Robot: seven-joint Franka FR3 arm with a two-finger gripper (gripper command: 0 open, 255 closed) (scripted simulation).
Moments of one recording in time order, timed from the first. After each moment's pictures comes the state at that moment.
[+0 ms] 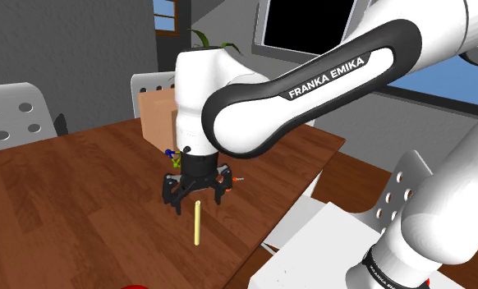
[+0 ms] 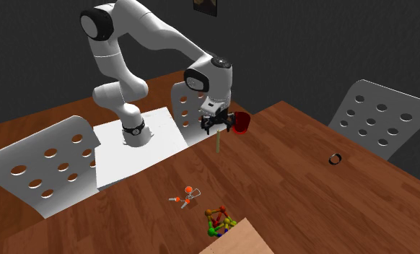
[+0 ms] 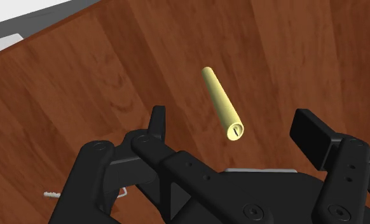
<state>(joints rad) -0.03 -0.08 0.74 -2.23 0.11 2.16 0.94</state>
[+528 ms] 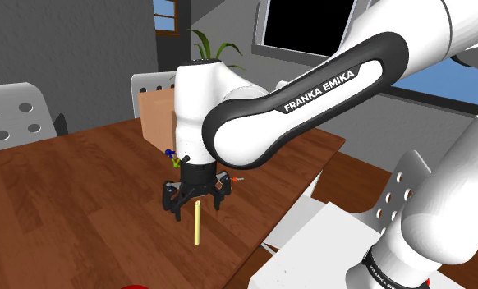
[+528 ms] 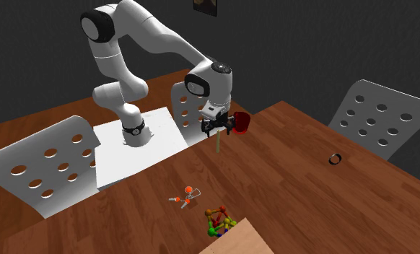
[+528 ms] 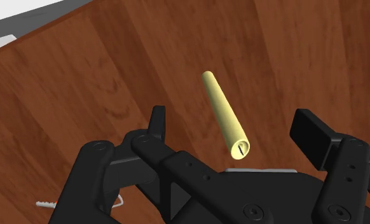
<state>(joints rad) -0.03 -0.04 0.75 -2.25 0.08 2.21 0.96</state>
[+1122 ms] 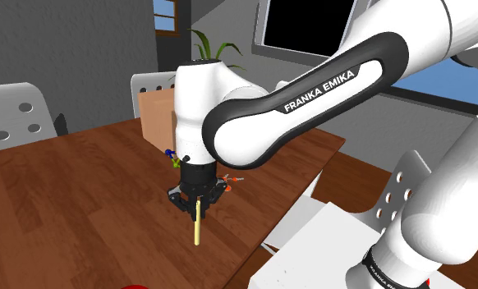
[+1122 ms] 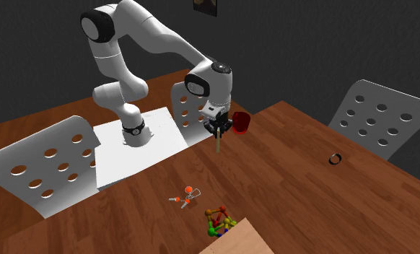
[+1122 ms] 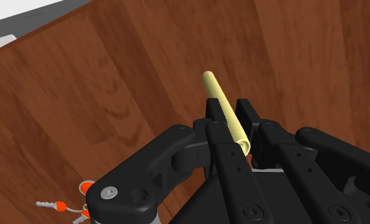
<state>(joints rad) -0.03 -0.04 0.75 -2.25 0.08 2.21 0.96</state>
